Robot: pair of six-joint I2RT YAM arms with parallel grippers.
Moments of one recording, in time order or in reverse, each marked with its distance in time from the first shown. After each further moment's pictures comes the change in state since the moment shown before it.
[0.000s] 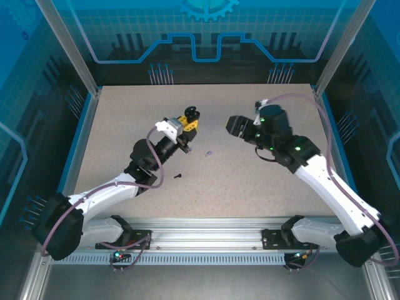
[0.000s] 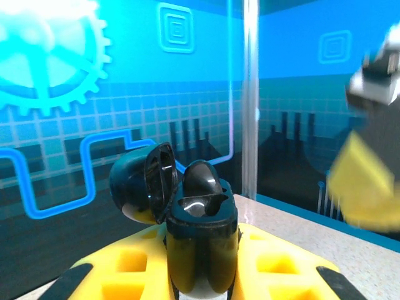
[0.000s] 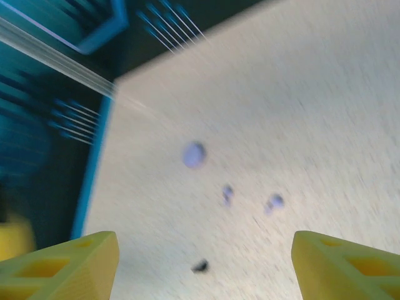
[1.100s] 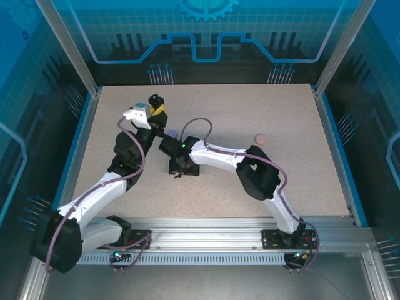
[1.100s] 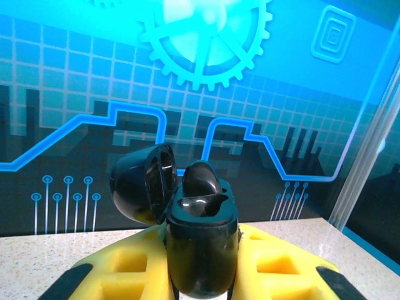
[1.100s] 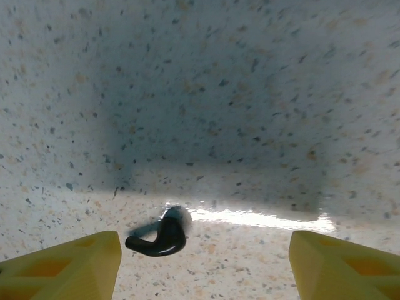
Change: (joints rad) left arm 0.233 -0.087 0.011 -0.164 -0.157 -0.229; right arm 0.413 1.046 0.604 -0.304 0.097 0.212
